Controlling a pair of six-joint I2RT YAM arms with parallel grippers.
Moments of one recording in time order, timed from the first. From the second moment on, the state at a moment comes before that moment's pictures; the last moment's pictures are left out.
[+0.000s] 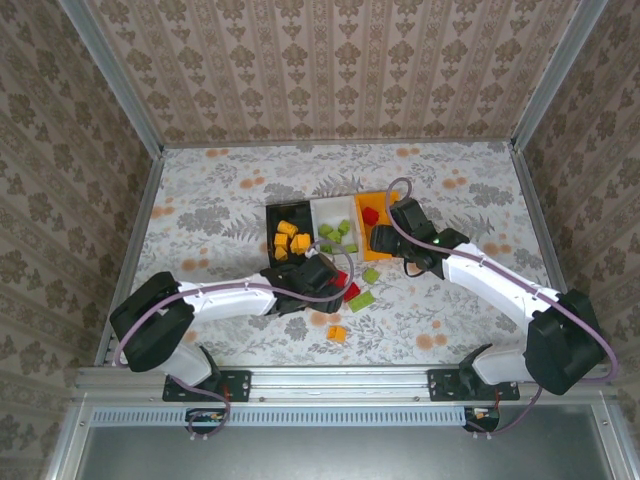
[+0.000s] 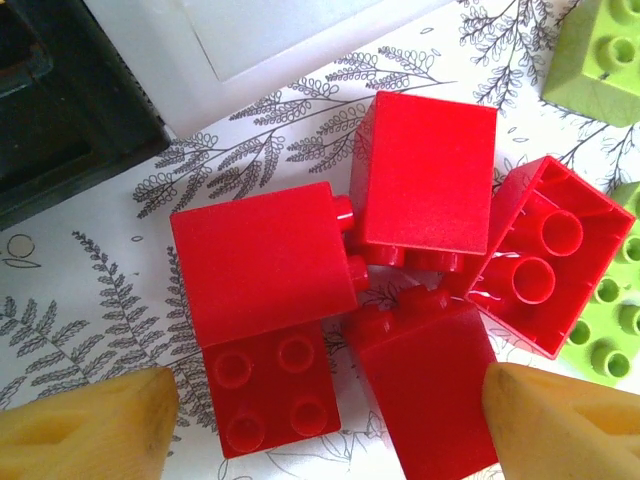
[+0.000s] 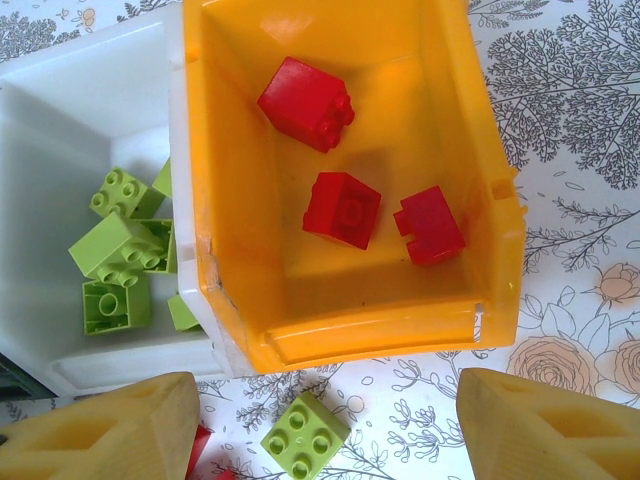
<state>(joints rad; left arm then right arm) -1.05 1.52 0.78 -0.31 -0.19 -0.56 0.52 1.34 0.93 -0.47 0.20 0.61</state>
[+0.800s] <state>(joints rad) -1.09 1.41 0.80 -0.46 -0.22 -0.57 0.52 1.29 0.92 -0.47 0.20 0.60</state>
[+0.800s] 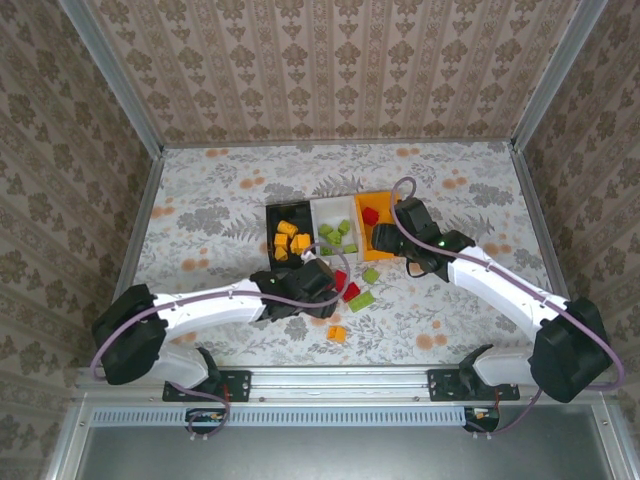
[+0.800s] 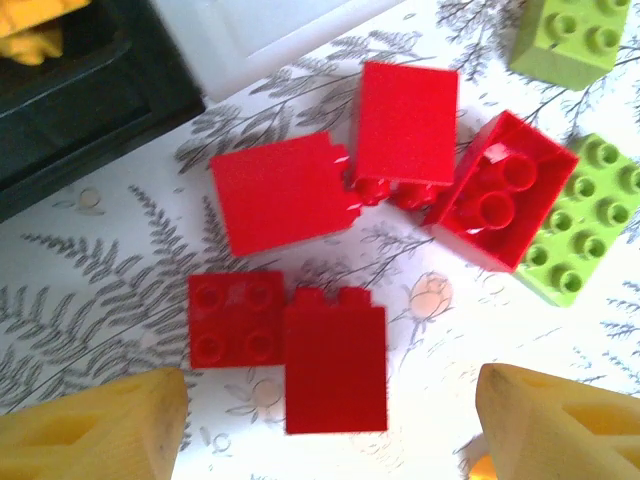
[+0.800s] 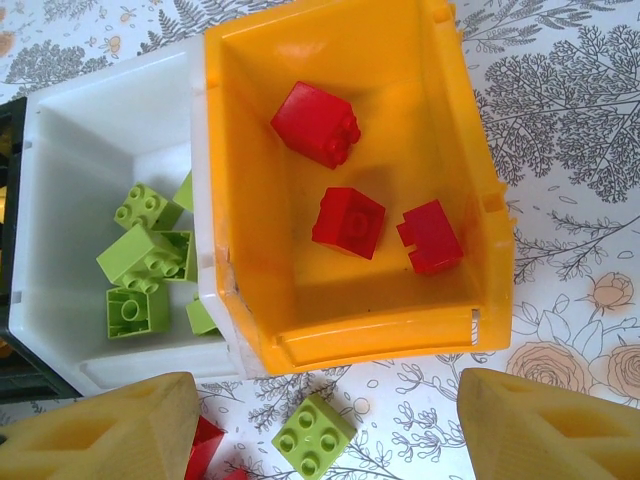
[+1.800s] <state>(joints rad) -1.16 1.55 0.84 -0.50 -0.29 -0.55 0.46 1.23 0.91 -0.47 0.20 0.60</state>
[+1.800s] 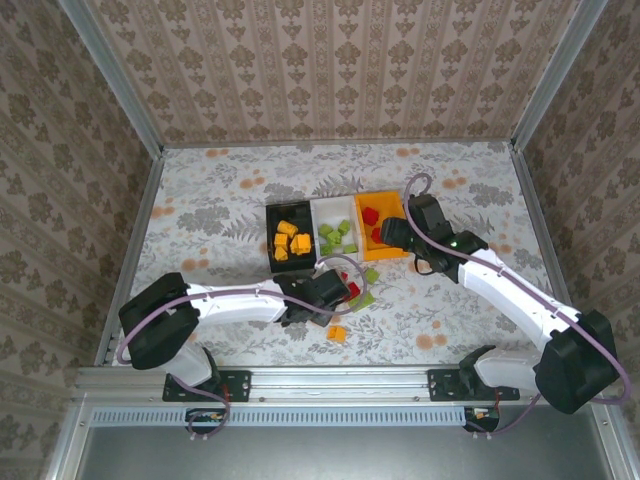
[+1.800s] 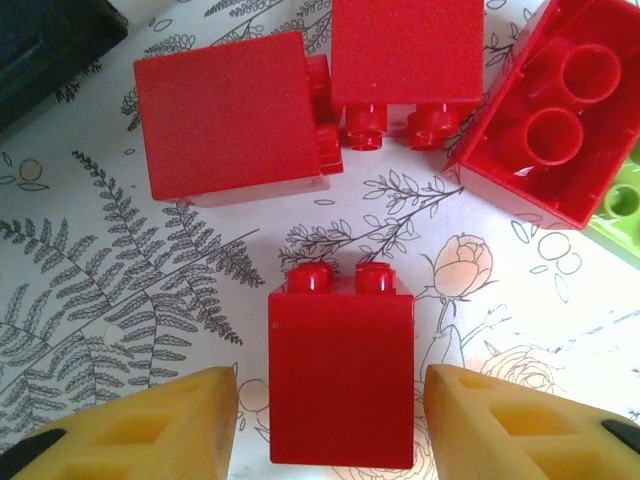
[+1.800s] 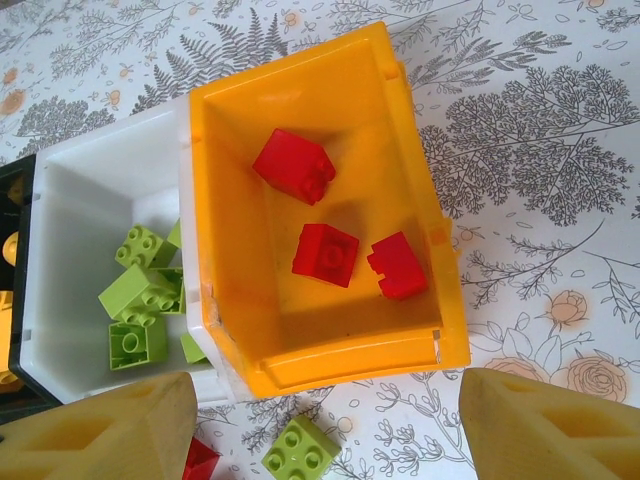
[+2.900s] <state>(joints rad) -0.91 1.88 1.49 -0.32 -0.01 -0.41 0.37 1.11 0.78 -0.48 0.20 0.63</state>
